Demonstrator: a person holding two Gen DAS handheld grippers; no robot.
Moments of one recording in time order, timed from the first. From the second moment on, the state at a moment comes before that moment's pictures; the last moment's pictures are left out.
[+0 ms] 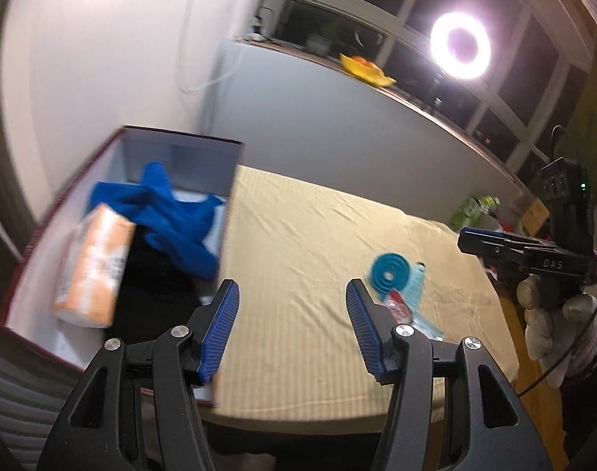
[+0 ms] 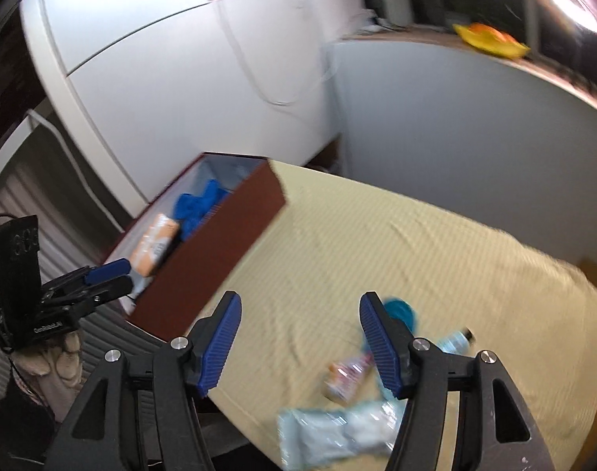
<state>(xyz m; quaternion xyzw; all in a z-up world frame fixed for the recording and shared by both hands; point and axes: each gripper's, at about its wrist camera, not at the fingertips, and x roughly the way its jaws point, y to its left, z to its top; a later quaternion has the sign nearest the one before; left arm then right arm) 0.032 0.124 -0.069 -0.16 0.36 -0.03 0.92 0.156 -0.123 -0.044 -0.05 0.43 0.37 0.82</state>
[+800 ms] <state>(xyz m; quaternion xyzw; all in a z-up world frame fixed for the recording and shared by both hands) 0.088 -0.026 -0.128 -0.06 0.45 -0.15 0.88 0.198 -0.232 -0.143 0.07 0.52 0.27 0.80</state>
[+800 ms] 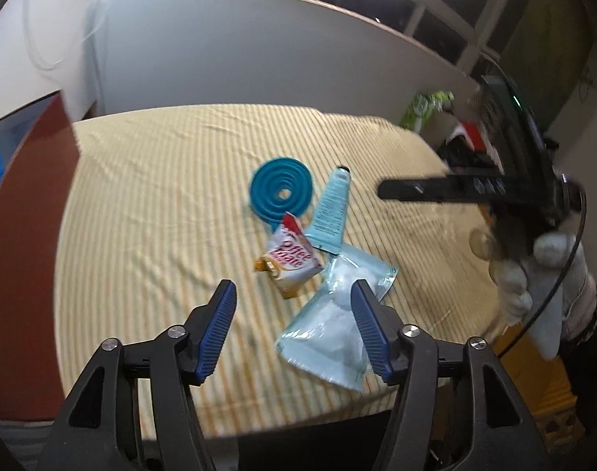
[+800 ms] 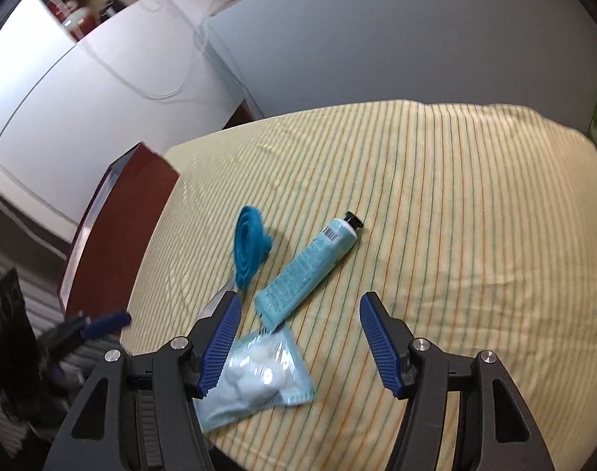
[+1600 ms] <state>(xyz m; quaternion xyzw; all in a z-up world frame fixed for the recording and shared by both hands) 0.140 -0.069 -0.175 0.00 0.50 -0.13 0.86 0.241 -0.163 -0.181 0.01 0.55 0.18 0.81</state>
